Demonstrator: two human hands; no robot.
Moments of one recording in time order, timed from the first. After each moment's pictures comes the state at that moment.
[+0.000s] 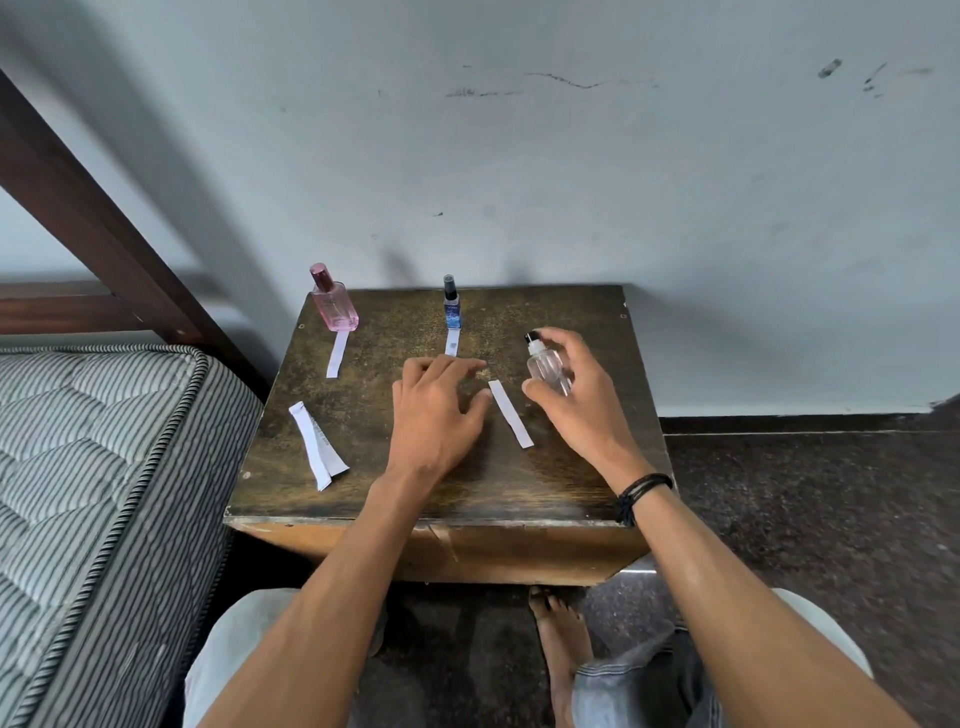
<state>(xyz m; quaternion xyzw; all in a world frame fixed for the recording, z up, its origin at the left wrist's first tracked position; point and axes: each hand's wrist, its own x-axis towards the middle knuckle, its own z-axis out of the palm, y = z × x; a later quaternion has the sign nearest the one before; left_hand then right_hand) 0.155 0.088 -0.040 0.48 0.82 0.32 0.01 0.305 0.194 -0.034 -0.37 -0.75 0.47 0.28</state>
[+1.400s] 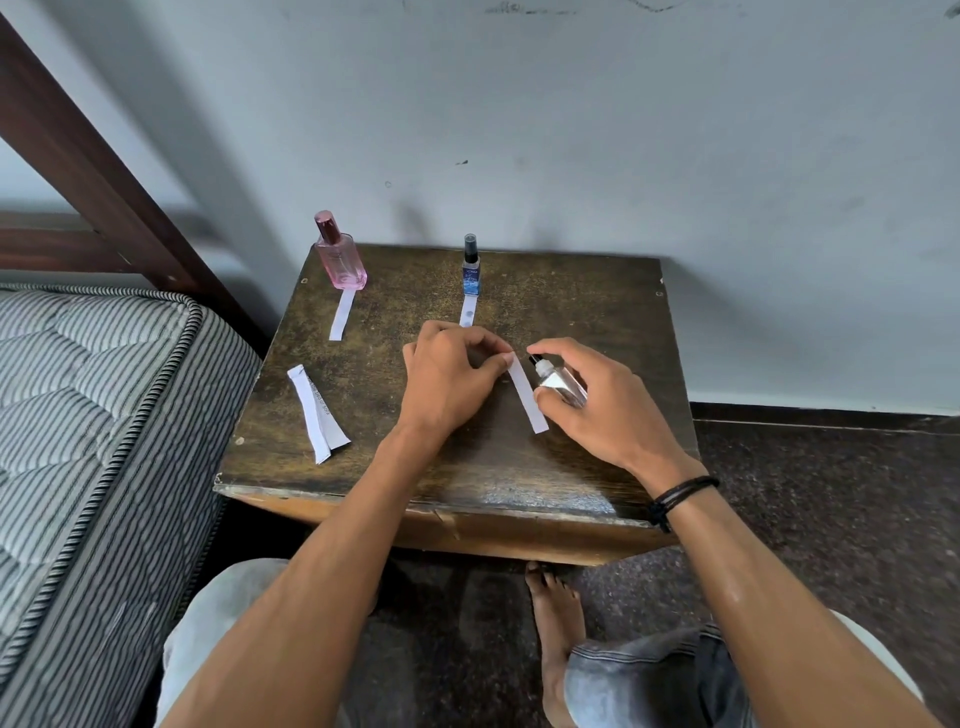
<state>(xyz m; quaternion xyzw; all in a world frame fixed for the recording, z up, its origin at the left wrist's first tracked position) 0.138 0.107 -0.042 0.43 0.81 0.37 0.12 0.313 0.199 -0.039 -0.30 -0.88 0.33 0.15</state>
